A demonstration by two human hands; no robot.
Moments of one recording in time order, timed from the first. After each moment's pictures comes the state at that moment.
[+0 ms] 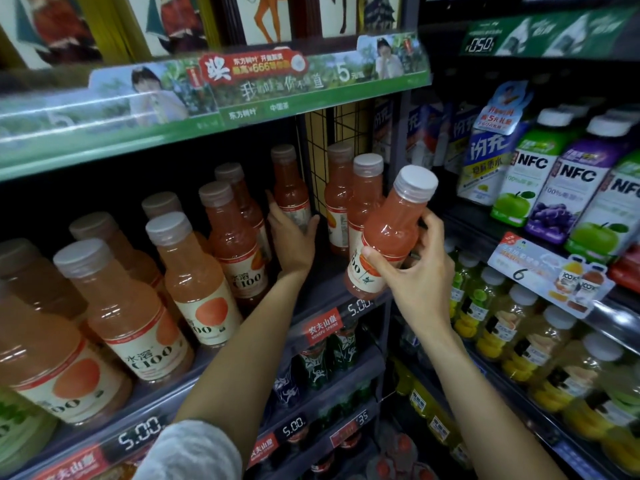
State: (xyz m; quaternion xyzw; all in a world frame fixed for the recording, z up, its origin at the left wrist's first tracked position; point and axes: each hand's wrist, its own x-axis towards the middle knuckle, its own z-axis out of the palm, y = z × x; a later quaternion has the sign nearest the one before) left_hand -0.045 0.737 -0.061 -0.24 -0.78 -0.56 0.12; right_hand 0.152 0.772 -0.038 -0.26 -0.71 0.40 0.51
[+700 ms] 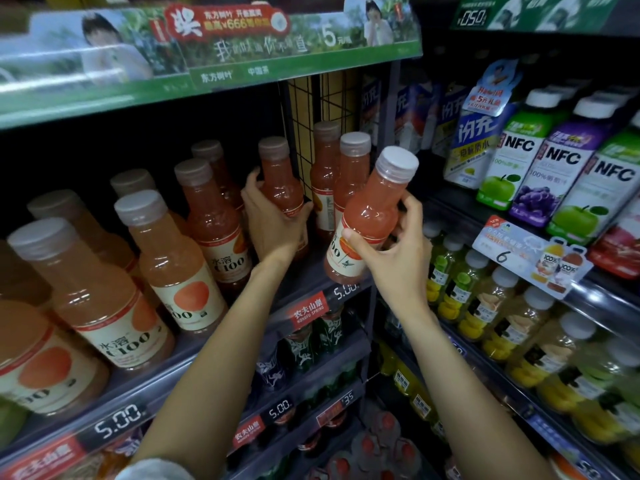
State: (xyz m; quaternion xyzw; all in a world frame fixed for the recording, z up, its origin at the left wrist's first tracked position) left_hand -0.024 0.716 -0.042 -0.28 -0.75 -0.58 0.14; right_hand 0.144 0.773 -0.042 -0.25 -0.70 0.44 0.50
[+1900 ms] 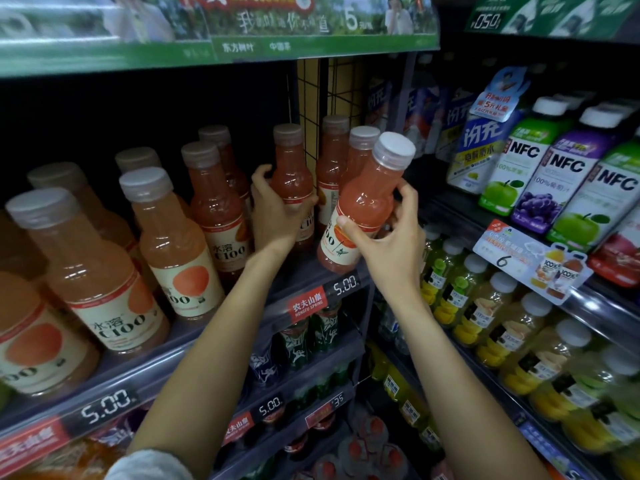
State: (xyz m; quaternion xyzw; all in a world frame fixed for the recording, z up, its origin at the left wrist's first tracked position) left_hand -0.029 0.711 -0.042 -0.31 -0.76 -0.57 0.09; right_hand 0.132 0.770 -0.037 -0.24 -0.72 0.41 0.50
